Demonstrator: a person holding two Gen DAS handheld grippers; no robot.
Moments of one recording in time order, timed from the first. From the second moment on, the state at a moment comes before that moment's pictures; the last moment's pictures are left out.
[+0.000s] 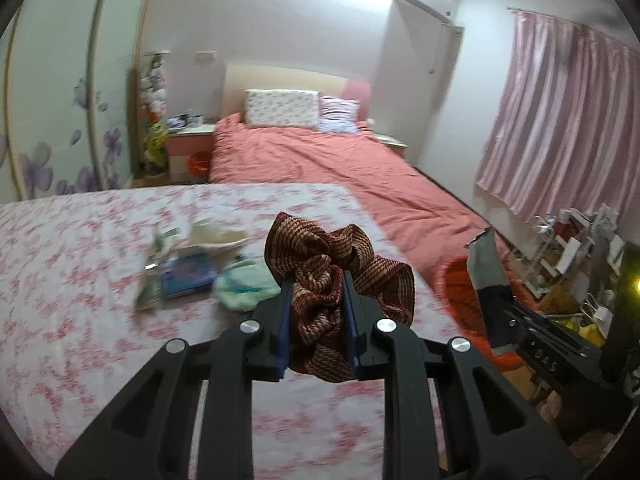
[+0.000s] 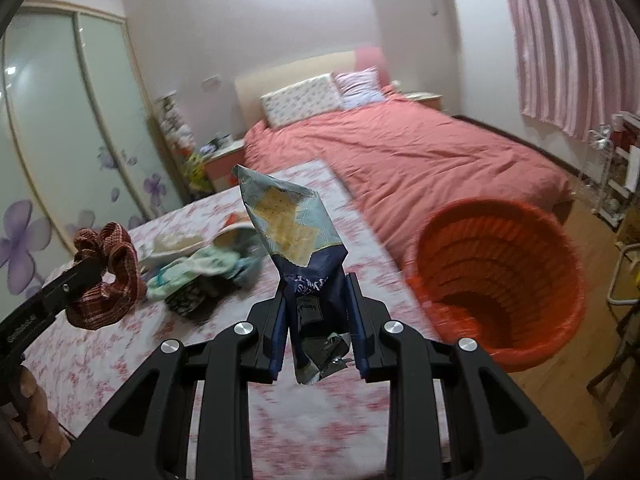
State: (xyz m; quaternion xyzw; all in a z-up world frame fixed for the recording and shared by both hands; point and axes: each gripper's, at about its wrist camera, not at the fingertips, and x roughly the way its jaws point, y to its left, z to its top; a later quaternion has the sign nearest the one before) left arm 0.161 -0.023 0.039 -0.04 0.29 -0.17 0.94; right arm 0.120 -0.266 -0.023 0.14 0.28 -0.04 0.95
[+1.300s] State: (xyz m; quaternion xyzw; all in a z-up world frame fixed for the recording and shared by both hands) left arm 0.242 -0.278 -0.059 0.06 0.38 -0.31 0.87; right arm 0.130 -0.442 -0.076 0.25 0.29 -0.19 0.90
